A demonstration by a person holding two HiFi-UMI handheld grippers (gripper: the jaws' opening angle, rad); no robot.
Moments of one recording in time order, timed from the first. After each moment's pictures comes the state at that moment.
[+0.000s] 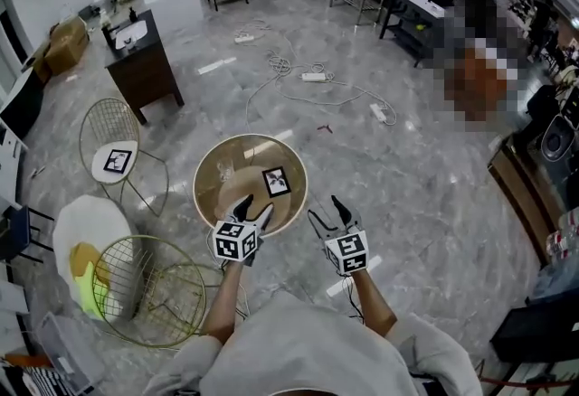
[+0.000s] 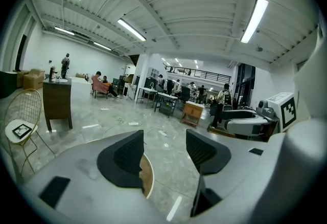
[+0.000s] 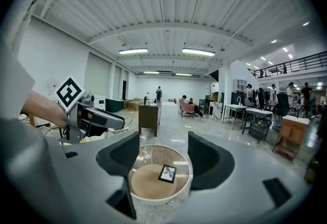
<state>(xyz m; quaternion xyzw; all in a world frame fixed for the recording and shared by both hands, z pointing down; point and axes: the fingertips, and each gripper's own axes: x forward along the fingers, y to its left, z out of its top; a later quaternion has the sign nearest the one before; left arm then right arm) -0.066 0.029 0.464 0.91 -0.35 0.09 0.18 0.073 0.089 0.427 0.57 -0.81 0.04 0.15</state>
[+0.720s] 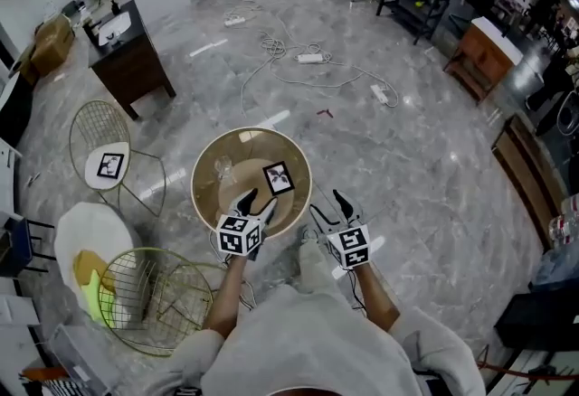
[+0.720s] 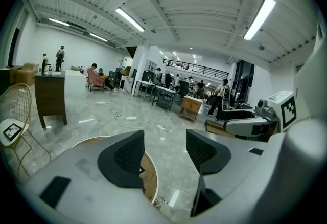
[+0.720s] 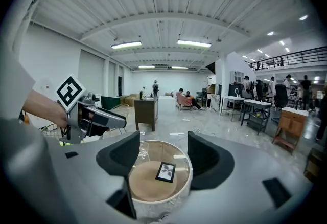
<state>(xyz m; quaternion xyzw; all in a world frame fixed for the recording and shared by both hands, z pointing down) -0.053 -0.036 0.501 0.92 -0.32 0.12 0.20 0.077 0.027 0.465 0.58 -0.79 0.08 0.16</state>
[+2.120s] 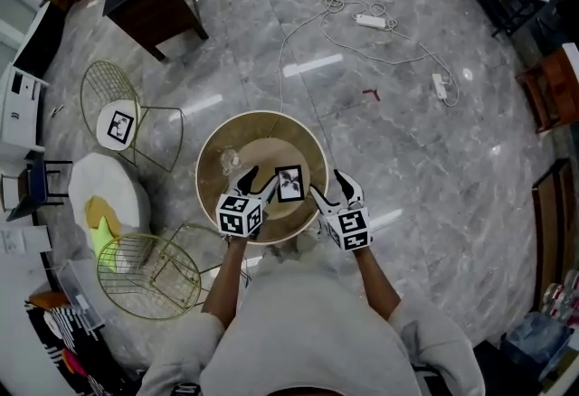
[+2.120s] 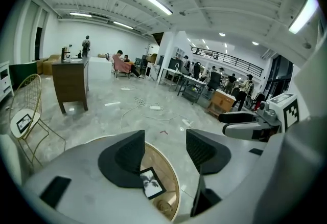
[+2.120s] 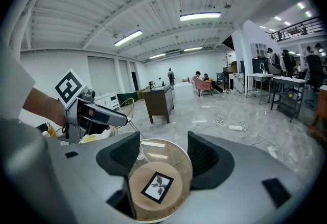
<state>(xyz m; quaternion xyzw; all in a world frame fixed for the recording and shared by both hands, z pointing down) -0.005 -0.237 0.555 0.83 -0.44 0.18 0.28 0.133 -0.212 0.535 0.46 -0.85 0.17 0.18</state>
